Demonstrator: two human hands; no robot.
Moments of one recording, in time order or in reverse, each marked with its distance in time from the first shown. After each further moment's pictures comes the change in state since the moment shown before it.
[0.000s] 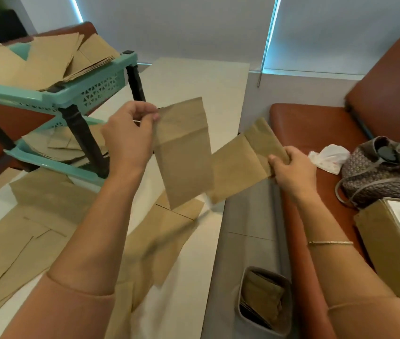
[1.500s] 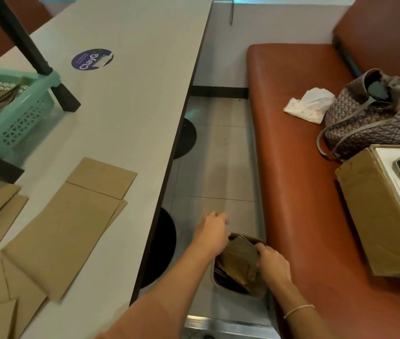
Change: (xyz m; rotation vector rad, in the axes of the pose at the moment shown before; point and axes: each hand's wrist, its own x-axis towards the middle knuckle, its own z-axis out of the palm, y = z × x) left_hand -0.243 -0.133 0.233 0.546 -1.196 -0.050; right_hand -0.109 0.327 0.056 -0.784 -0.599 0.231
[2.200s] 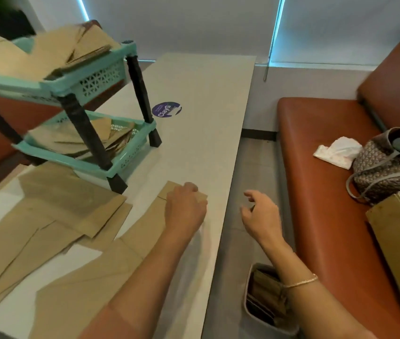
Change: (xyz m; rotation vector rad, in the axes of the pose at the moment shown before) left_hand -0.118 -0.057 -0.184 -0.243 0.606 -0.225; right_hand -0.069 -0.199 -0.170 0.525 0.416 -0.275
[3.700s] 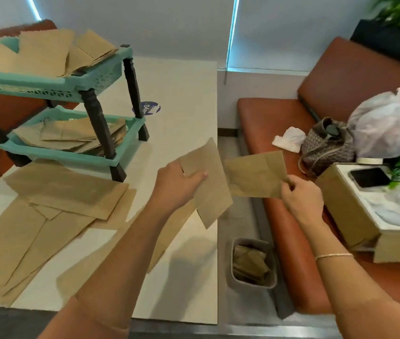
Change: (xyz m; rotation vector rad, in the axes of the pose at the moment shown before) left_hand -0.065 -0.004 -0.097 -0.436 -0.222 0.184; right_hand -0.085 0.018 -0.082 -0.334 0.411 0.133
